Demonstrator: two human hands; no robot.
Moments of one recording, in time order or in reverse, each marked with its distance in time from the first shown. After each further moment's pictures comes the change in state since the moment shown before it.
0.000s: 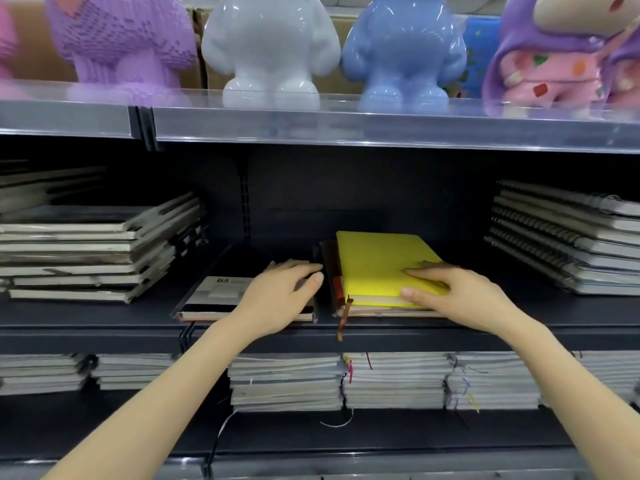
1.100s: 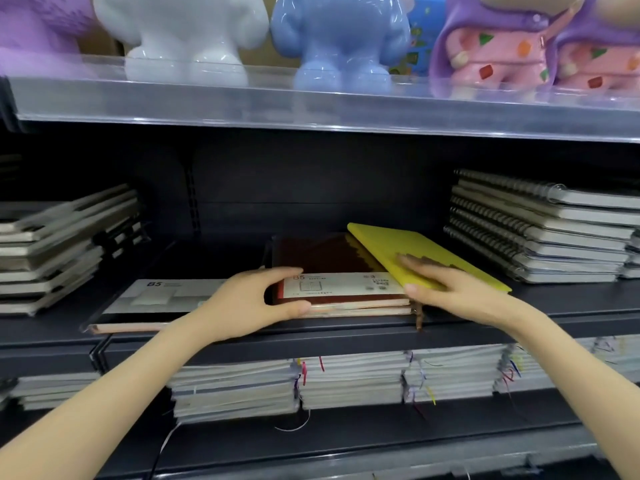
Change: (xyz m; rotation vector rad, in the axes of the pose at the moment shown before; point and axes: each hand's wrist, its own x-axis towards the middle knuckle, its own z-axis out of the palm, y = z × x) left_hand 0.024 0.018 0.024 -0.099 -0.127 0.097; right_hand 0.004 0.073 -0.021 0.153 -0.200 -0.102
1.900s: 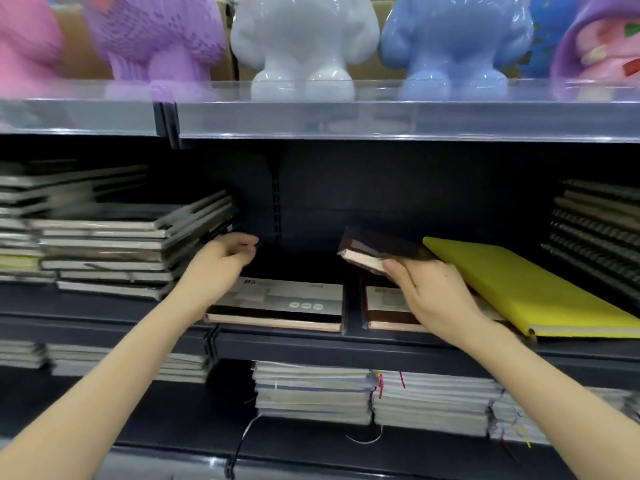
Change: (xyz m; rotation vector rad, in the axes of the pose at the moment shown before) left_hand -0.053 -0.081 -0.086 -0.359 0.458 -0.436; right_hand 0.063 -0.122 0.075 -0.132 0.550 -0.442
